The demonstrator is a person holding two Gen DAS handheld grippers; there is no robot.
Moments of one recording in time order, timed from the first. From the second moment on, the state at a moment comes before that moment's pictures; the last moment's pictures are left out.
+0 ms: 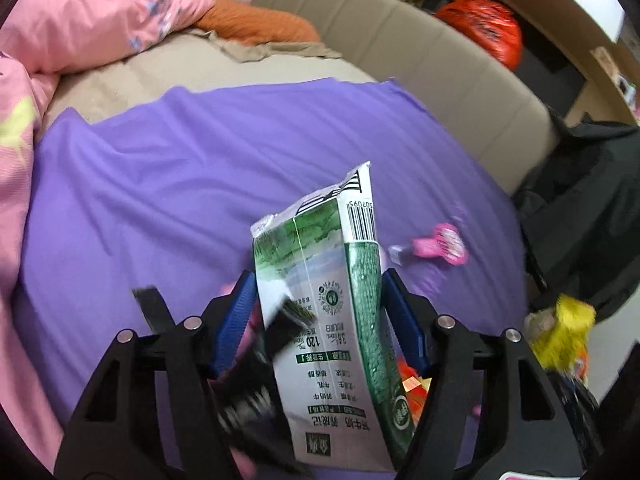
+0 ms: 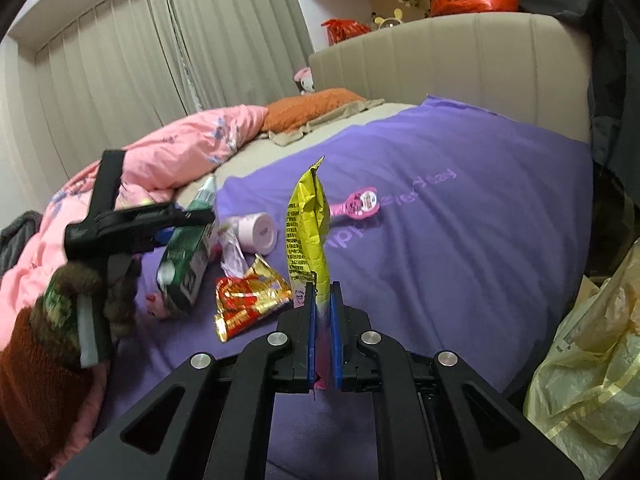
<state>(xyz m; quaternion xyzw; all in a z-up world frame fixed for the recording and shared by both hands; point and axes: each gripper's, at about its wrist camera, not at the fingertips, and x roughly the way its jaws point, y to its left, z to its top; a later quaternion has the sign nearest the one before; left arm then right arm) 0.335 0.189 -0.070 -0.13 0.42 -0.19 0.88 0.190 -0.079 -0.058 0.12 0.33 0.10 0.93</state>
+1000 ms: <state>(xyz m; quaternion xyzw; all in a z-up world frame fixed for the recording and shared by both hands) 0.284 0.046 -0.066 0.04 0.48 -0.23 0.85 0.139 -0.166 -0.046 0.17 0.28 0.07 0.94</state>
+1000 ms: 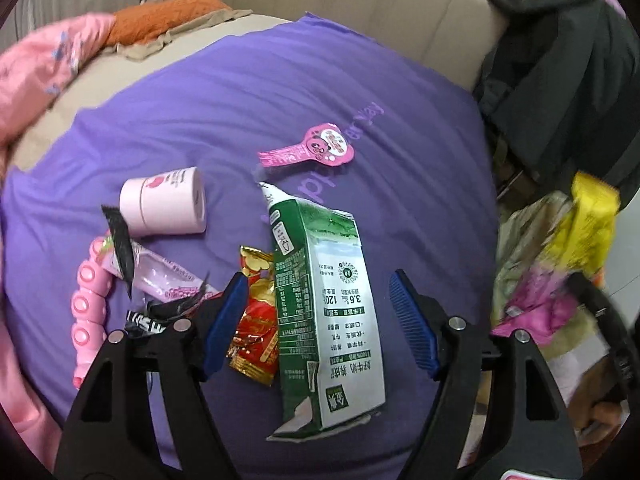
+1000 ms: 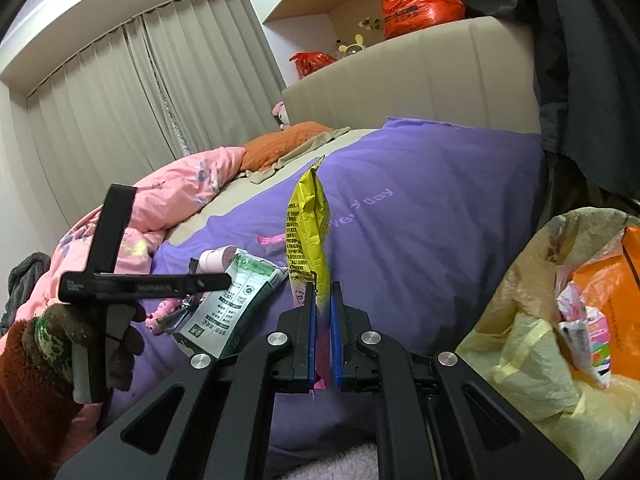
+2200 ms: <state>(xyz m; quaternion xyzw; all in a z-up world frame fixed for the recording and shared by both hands) 0.230 0.051 0.026 0.05 0.33 -0.20 0.92 0.110 -0.152 0.012 0.08 0.24 0.08 0.96</state>
